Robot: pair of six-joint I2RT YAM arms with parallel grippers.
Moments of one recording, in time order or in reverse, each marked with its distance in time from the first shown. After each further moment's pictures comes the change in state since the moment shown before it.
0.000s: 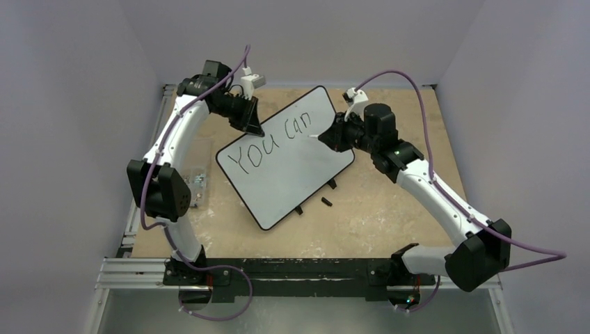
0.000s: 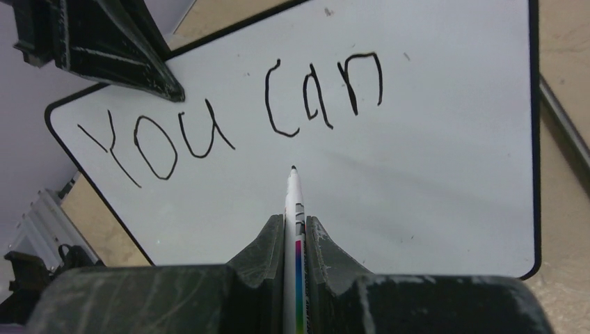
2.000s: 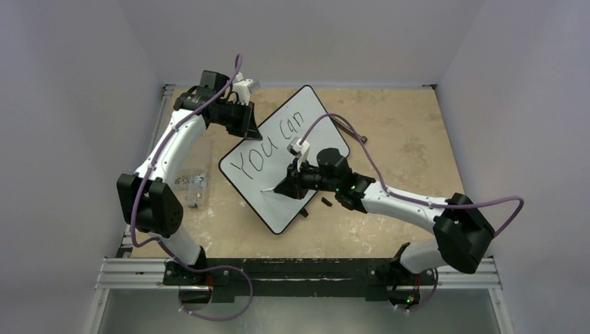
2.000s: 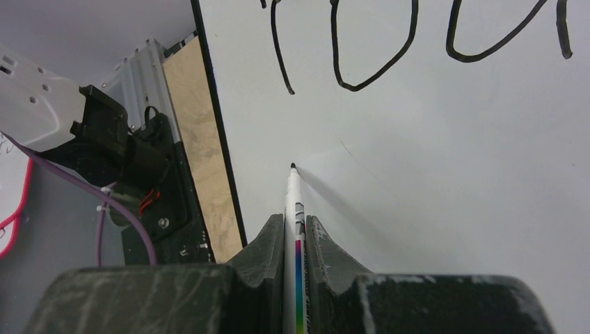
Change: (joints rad) left arm -0.018 -0.171 -0.237 0.194 -0.171 -0.217; right arm 0.385 0.119 -0.333 0.488 -0.148 -0.003
